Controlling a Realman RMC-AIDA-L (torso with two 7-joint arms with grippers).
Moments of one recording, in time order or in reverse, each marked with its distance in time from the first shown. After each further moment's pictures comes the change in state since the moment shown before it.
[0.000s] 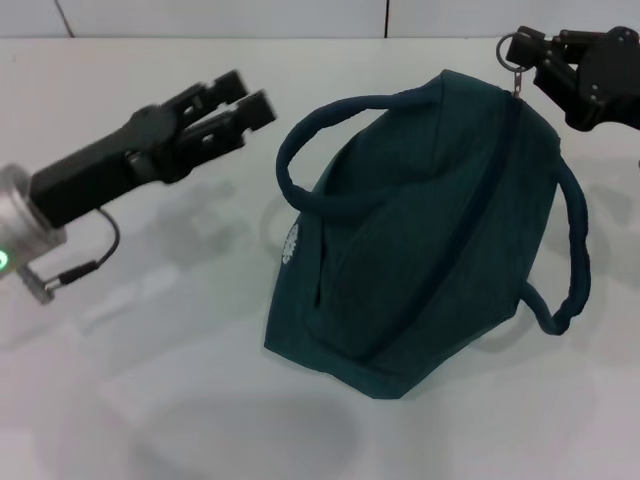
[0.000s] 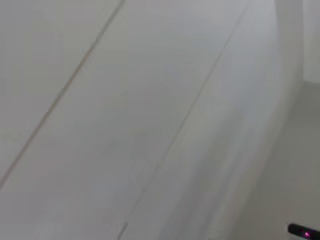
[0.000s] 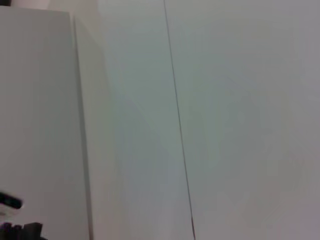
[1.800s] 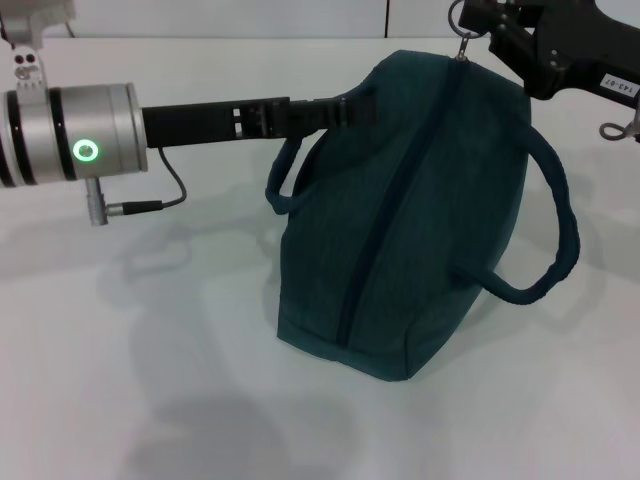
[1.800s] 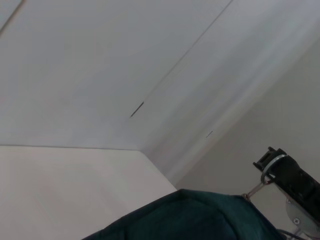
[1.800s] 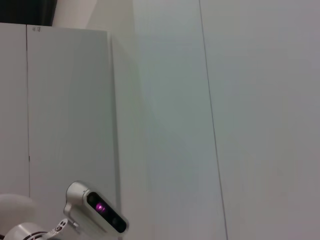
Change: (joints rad) left arm -0.225 -0.003 0.010 0.180 0.383 -0.183 -0.558; right arm 0.091 0.008 -0.025 0.018 0.028 -0.025 0.001
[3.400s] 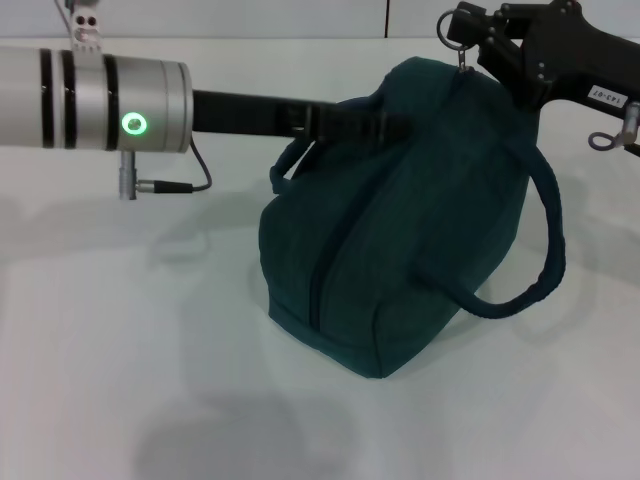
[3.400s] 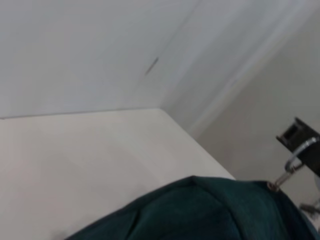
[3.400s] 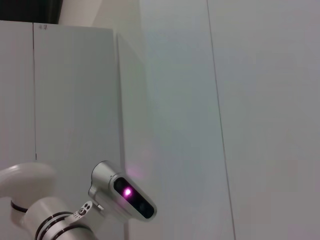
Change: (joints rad) left arm -0.049 -0.029 0.083 0.156 0.166 -0.067 -0.157; right arm 0.014 0.002 -0.014 0.040 0.006 -0.008 -0.033
